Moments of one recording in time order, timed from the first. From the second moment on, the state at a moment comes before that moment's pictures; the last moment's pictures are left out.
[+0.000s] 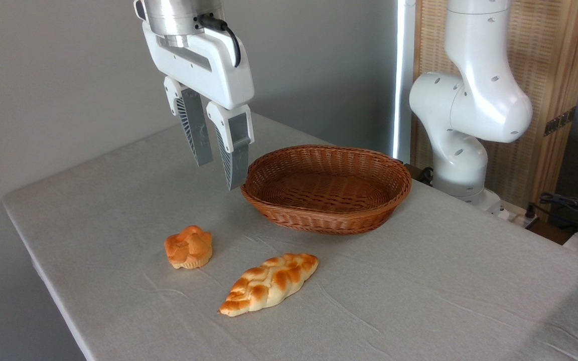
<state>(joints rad) 0.00 -0.01 -0.05 -1.59 -0.04 1.60 0.76</state>
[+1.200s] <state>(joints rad) -0.08 0.05 -0.06 -1.63 -0.05 1.83 0.76</state>
